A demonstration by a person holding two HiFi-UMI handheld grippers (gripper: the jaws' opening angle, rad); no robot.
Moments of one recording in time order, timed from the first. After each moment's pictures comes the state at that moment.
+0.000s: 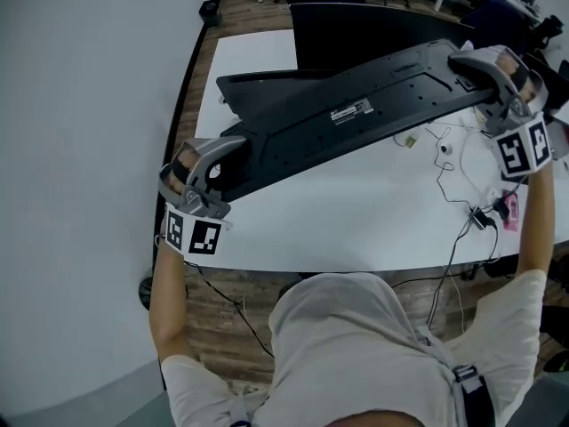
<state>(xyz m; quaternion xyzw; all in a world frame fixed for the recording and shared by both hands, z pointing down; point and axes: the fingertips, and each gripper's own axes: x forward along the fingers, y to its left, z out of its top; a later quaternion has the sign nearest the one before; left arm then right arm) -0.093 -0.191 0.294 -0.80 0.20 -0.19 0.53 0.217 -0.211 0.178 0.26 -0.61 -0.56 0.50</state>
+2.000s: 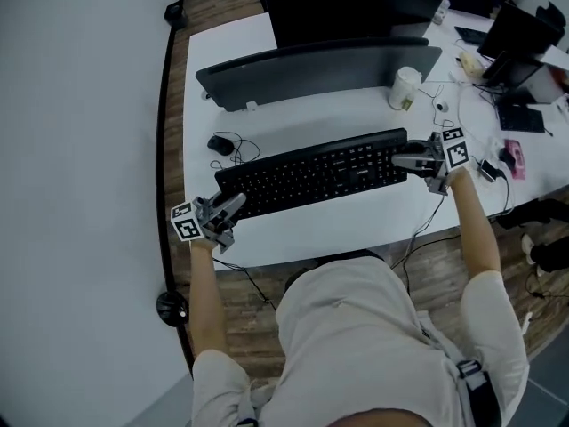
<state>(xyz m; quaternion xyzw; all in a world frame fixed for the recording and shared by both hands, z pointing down) -0.194 -0.204 0.513 -0.93 -0.01 0.09 -0.35 0.155 -0.130 0.500 0.16 -0.92 0.37 -0.01</state>
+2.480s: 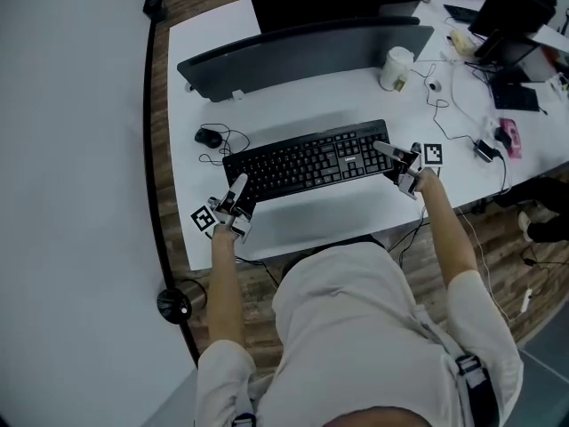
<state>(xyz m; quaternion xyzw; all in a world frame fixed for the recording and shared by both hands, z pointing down) -0.171 -0.247 0.605 -0.80 0.11 0.20 -0.55 0.169 -0.158 0.606 0.30 -0.75 0.54 -0.23</state>
